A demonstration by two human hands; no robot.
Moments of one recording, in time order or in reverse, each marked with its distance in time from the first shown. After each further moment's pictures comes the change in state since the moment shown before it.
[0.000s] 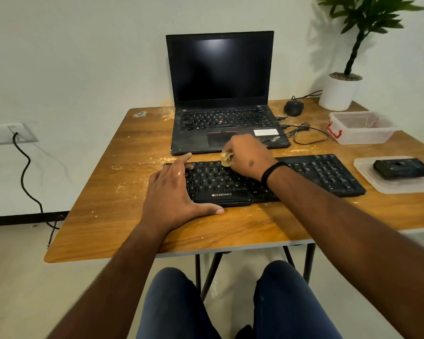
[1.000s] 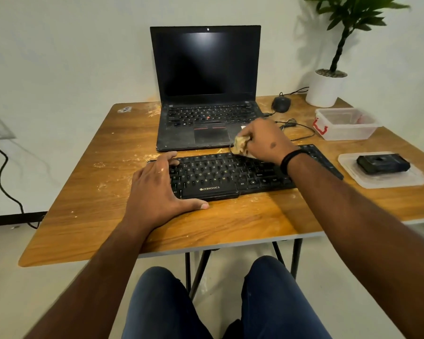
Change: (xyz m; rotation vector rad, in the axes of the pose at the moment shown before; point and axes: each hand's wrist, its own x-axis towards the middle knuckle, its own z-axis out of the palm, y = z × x) left_hand 0.004 -0.003 0.003 -0.031 -0.014 -0.002; right_hand -0.008 0.058 -0.022 0.159 0.084 0.156
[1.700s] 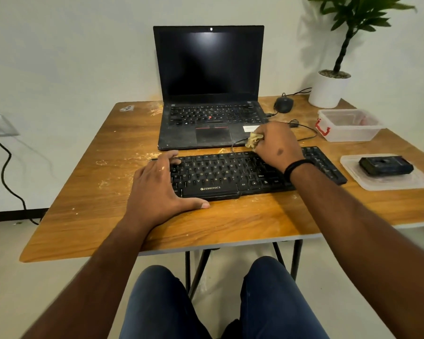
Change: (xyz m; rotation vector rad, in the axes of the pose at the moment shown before) left_hand -0.001 0.001 0.000 -0.021 0.011 -0.003; right_hand -0.012 0.009 0.005 -0.061 0.149 0.114
